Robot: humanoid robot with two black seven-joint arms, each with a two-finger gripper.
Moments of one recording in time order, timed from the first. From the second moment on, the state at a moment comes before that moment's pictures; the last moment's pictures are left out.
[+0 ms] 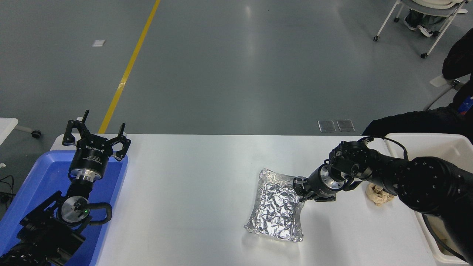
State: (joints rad) left arm -0.53 0.24 -0.98 -0.46 -0.11 -0.69 -0.40; right arm 1.20 0.00 -0.98 0.48 0.00 0.62 -0.09
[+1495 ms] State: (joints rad) left arm -0.53 0.24 -0.98 -0.46 -0.11 -0.69 -0.40; right arm 2.40 -0.39 -1.30 1.33 -0.11 0.78 -0.09
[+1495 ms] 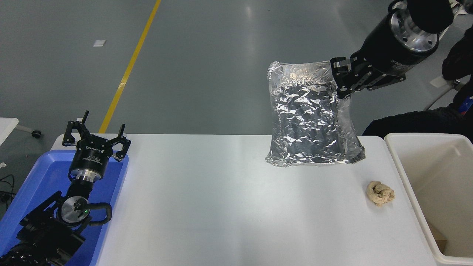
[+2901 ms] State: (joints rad) left arm -0.53 0.24 -0.98 -0.46 -0.11 -0.69 -0.40; right arm 0.89 -0.66 -0.79 0.17 -0.43 0.33 0.00
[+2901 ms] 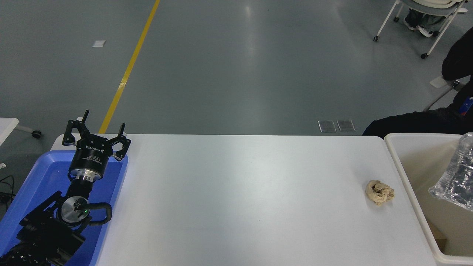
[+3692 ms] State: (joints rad) left arm -0.53 0.24 -0.98 -0.46 -0.11 -0.69 -0.40; right arm 1.15 -0.56 -0.91 0.42 -0.43 0.34 -0.01
